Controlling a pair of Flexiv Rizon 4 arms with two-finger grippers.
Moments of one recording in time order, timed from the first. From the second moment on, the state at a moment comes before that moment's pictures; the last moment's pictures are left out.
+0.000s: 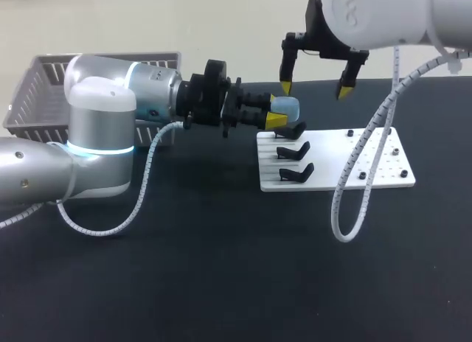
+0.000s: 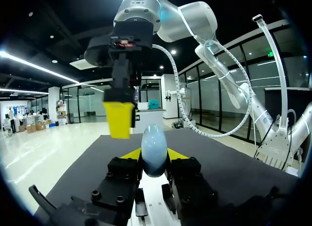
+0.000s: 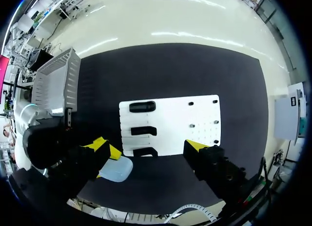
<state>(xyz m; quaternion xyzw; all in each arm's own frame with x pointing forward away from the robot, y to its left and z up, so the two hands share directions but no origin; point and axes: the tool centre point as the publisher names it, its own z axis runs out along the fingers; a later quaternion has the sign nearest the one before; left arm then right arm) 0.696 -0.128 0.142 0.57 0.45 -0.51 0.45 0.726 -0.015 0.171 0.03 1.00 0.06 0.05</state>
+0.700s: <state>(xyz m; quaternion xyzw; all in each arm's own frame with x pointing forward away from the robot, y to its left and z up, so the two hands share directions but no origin) 0.696 -0.128 0.142 0.57 0.45 -0.51 0.45 0.670 -0.073 0.250 -0.05 0.98 0.14 0.12</state>
